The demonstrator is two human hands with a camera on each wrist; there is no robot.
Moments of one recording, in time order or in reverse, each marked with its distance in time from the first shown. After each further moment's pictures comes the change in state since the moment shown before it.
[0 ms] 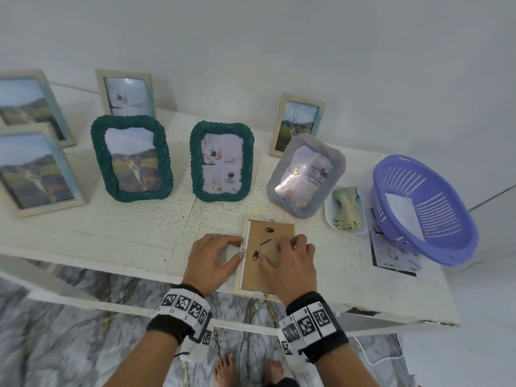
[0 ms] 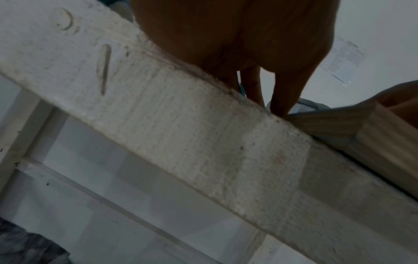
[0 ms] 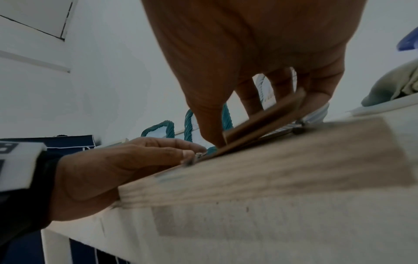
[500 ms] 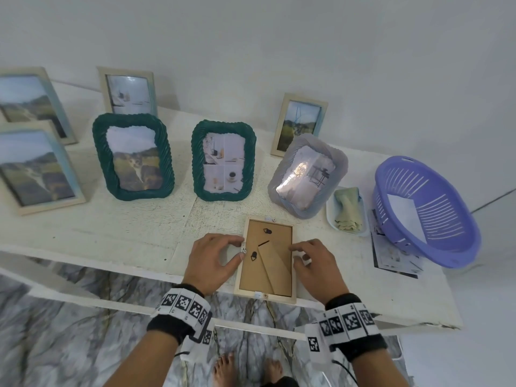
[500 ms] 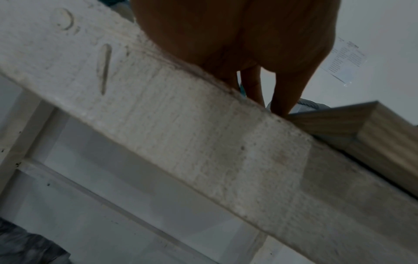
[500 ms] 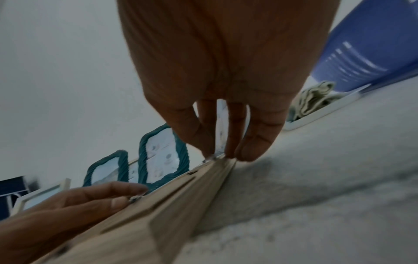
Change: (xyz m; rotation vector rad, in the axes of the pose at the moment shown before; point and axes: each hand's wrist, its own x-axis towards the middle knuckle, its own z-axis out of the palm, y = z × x) left_hand 0.000 0.000 0.000 -0.028 -0.001 0.000; right_hand 0.013 0.064 -0.010 0.371 -0.137 -0.101
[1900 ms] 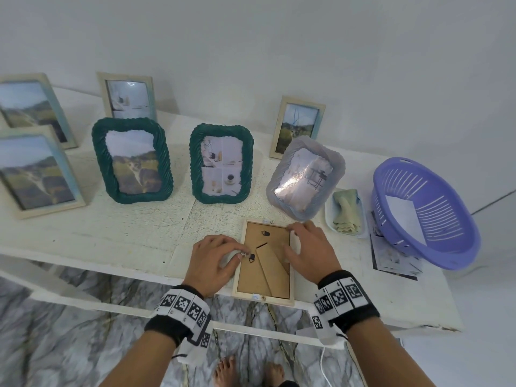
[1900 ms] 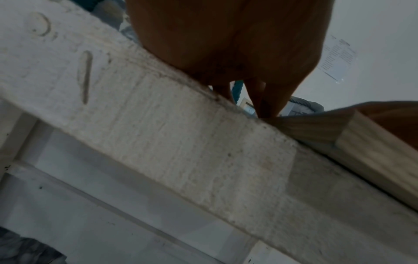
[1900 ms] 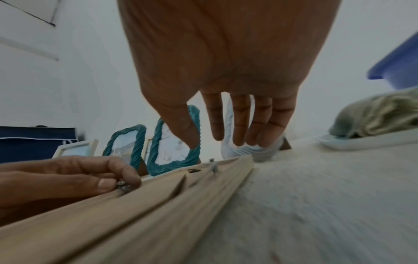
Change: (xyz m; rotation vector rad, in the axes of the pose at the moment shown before) left_hand 0.001 0.004 0.004 0.108 -0.042 0.042; right_hand 0.033 -0.008 -0.009 -0.229 -0.029 -0.112
